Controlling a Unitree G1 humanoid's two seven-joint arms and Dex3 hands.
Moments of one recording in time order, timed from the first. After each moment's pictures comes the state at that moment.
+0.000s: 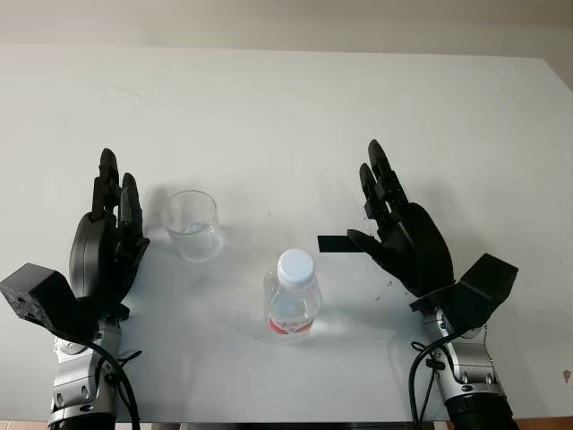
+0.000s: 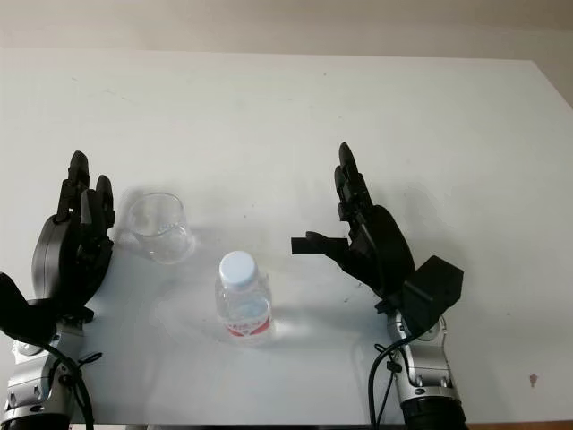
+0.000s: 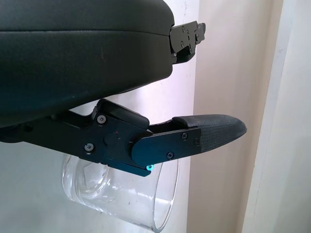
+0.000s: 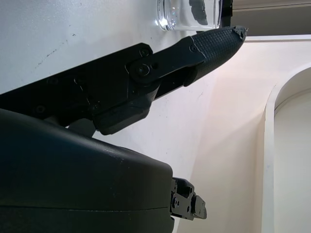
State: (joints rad) left arm -0.12 0.20 0.30 0.13 -0.31 -0.17 -0.26; right arm -0.20 -0.17 -0.04 0.28 0.16 -0.33 0.39
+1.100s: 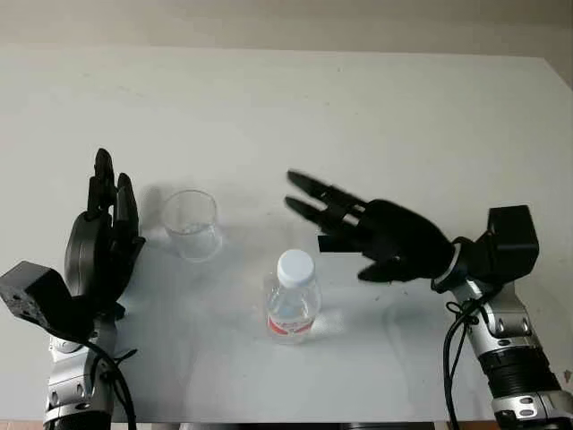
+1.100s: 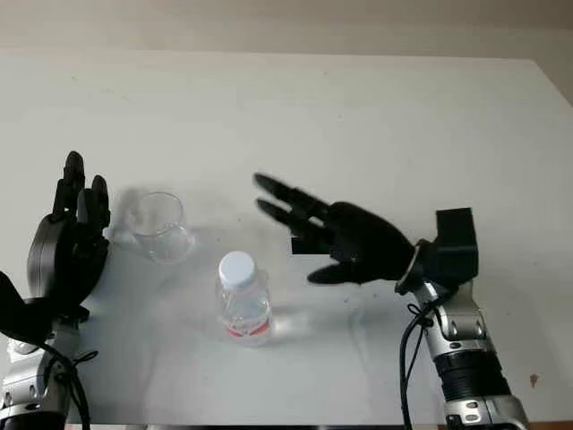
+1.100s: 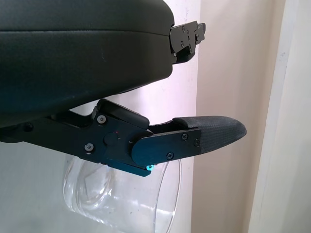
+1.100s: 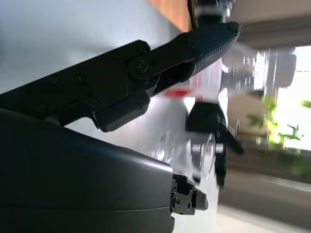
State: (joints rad) left arm -0.14 0.23 0.31 0.14 -0.31 -0.17 -0.26; right arm -0.38 -0.39 0.05 0.30 0.37 -0.12 1.19
